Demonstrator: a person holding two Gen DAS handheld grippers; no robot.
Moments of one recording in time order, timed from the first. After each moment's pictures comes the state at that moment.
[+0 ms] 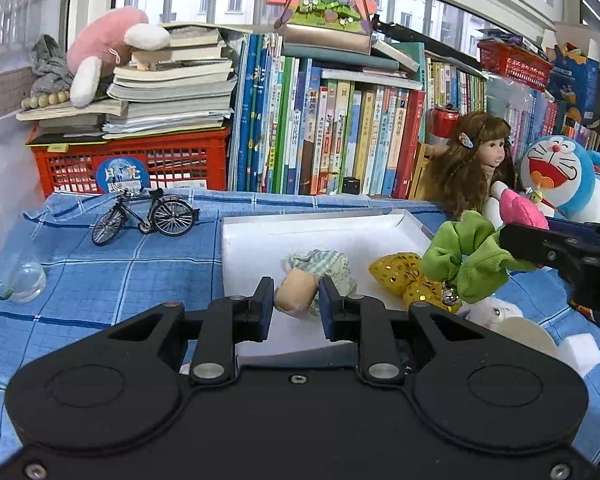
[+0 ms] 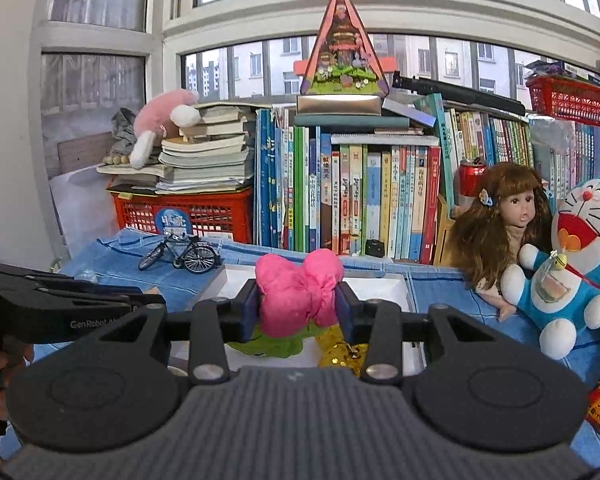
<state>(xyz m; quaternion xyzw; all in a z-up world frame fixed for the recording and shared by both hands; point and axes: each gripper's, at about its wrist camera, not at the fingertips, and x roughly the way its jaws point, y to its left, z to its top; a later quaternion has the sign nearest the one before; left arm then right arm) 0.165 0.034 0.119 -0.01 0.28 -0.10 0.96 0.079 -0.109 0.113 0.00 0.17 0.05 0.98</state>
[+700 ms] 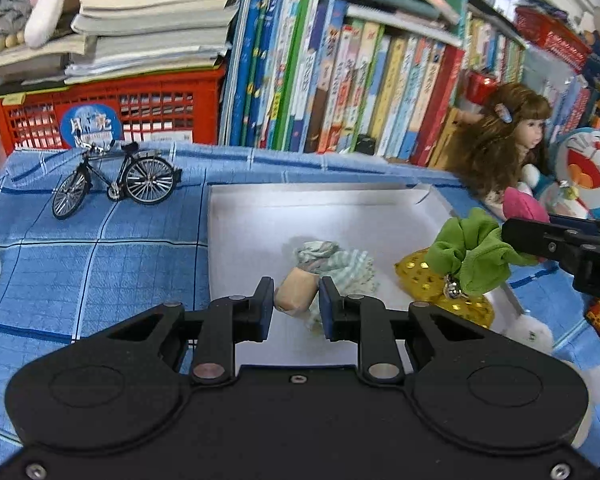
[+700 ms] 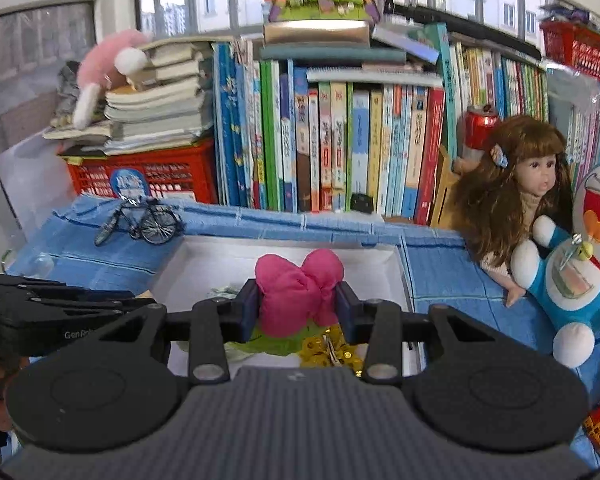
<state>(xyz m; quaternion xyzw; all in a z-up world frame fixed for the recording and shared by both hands) 0.273 0.036 0.091 -0.03 0.38 -0.11 0.92 0.187 -0.119 0.114 0.01 0.29 0.02 0.96</state>
